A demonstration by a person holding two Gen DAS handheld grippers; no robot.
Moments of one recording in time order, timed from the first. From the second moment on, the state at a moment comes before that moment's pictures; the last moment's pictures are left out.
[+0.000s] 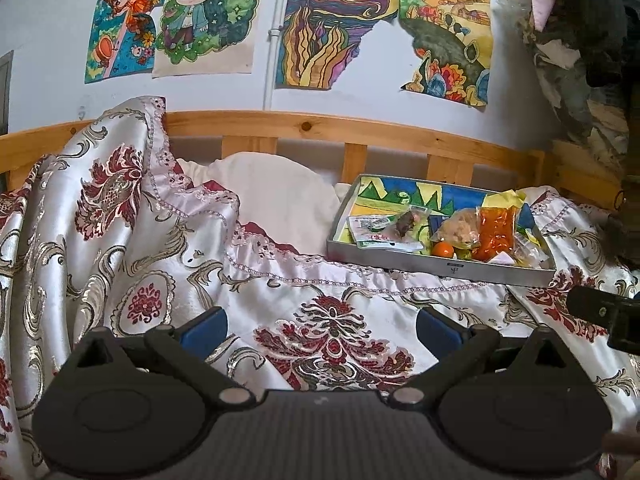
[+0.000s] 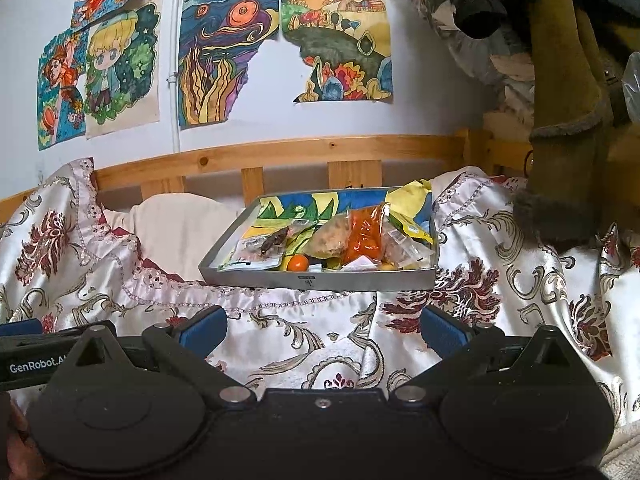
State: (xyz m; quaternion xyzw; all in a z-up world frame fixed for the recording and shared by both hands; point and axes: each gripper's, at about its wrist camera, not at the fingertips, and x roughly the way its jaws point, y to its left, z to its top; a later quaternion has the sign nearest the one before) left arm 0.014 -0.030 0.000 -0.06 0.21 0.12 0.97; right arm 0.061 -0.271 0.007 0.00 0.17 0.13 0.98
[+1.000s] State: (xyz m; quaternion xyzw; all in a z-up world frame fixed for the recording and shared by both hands) left arm 0.012 -0.029 -0.005 -0.06 0.22 0.13 0.97; right arm 0.062 -0.272 0.009 0.01 0.17 0.13 0.98
